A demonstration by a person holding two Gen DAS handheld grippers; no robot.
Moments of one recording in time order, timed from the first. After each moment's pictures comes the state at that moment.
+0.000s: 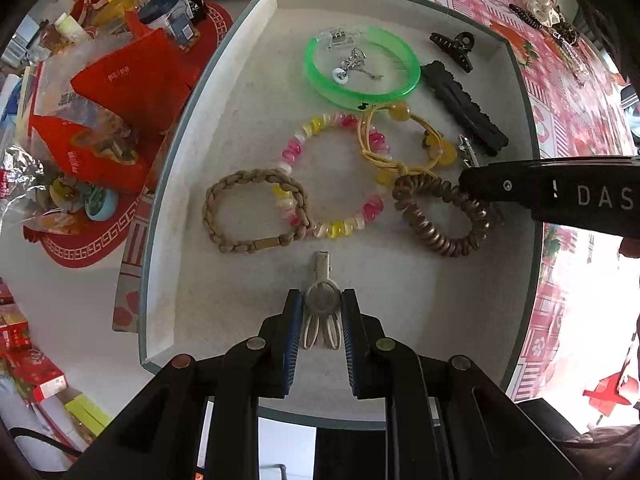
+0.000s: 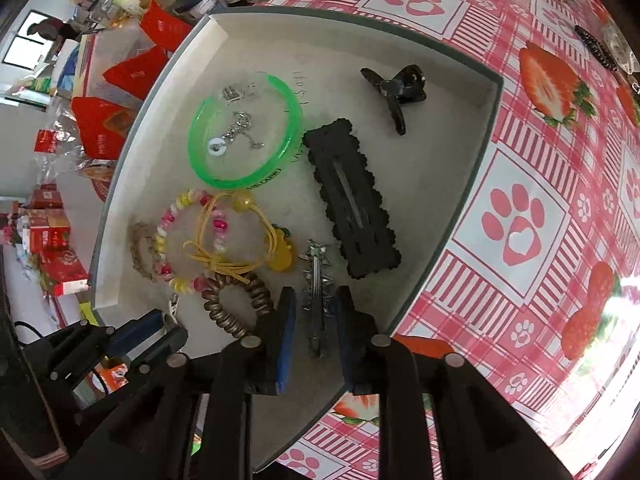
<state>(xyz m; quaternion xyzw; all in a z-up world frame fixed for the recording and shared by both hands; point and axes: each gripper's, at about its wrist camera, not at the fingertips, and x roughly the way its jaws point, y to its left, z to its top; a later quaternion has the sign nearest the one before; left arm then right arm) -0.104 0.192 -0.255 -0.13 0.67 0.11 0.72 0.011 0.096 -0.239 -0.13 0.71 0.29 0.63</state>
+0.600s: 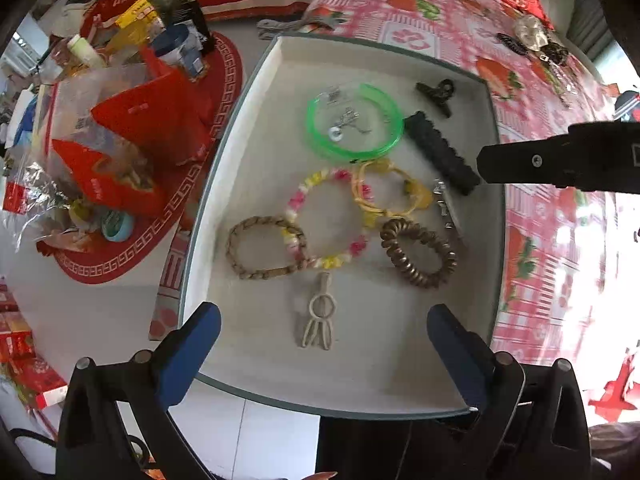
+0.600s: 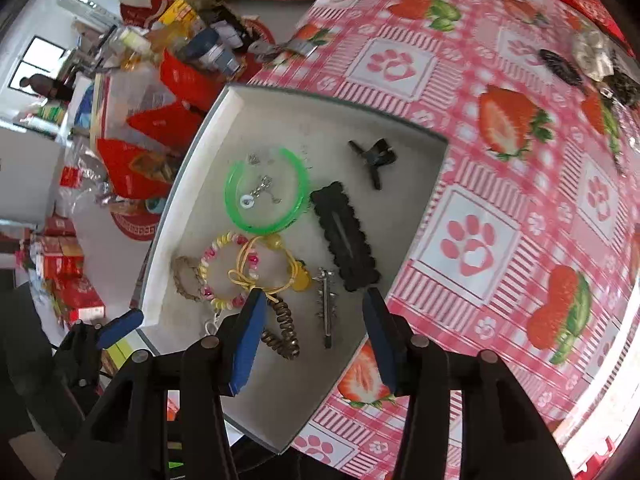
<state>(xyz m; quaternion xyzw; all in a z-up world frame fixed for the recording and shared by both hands) -0.101 0.182 -0.204 -0.12 0.64 0.12 0.75 0.030 0.091 -0.183 -0.08 0.68 0.28 0.67</state>
